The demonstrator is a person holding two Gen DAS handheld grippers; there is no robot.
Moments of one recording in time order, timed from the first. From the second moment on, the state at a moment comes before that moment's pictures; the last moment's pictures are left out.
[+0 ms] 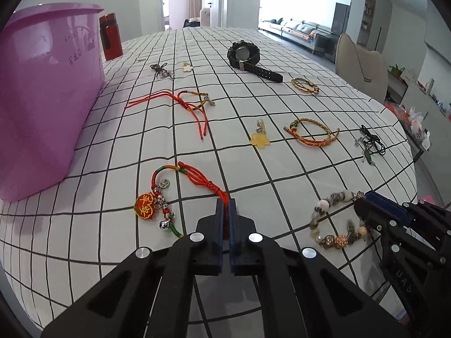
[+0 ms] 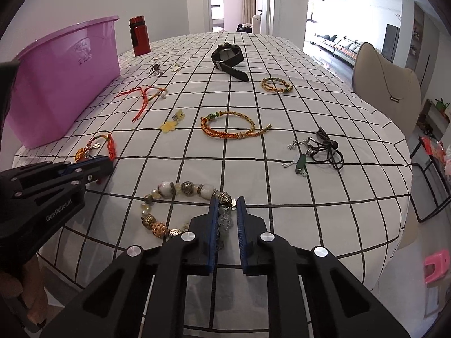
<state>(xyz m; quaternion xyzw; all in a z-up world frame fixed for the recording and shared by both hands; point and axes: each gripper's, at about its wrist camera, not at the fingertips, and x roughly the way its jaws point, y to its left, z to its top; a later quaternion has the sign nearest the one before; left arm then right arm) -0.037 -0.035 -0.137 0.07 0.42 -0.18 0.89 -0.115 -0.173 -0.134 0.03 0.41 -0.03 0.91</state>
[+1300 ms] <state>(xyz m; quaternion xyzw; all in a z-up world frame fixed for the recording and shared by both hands) -0.040 0.031 0.060 -0.04 0.36 -0.09 0.93 -0.076 -0.140 0.061 0.01 0.30 0.11 0.95</state>
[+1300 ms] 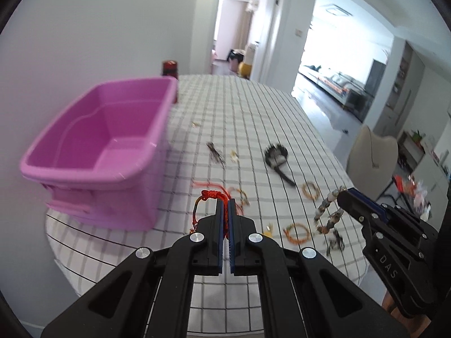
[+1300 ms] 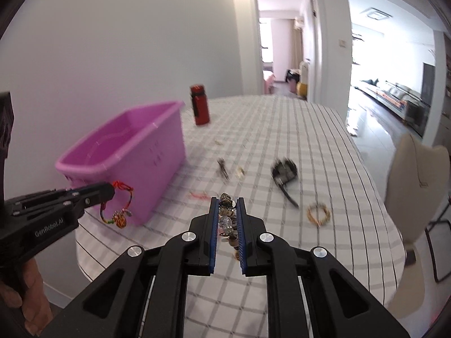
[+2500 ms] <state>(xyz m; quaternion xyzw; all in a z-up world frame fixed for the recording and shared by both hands) 0.127 0.230 0.044 -0.11 0.48 0.04 0.87 0.165 0.092 0.065 -0.03 0.45 0.28 0.85</state>
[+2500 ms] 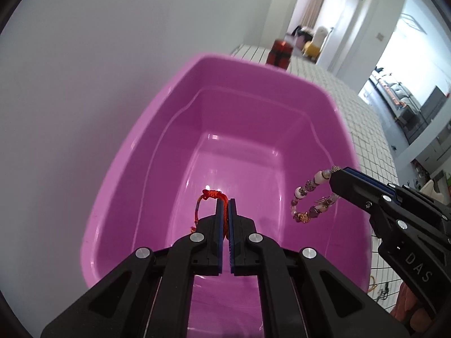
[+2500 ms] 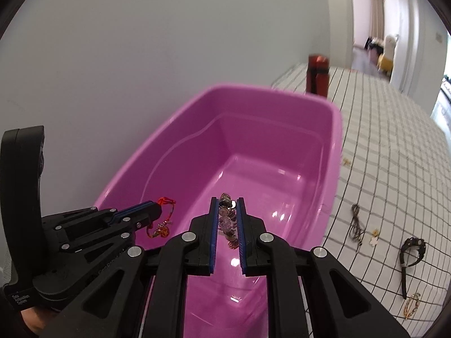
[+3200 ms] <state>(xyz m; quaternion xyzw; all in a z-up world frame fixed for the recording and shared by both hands) 0.156 0.239 -0.004 -0.11 0.57 0.09 0.81 0.184 0.119 0.029 -0.07 0.53 0.28 0.80</state>
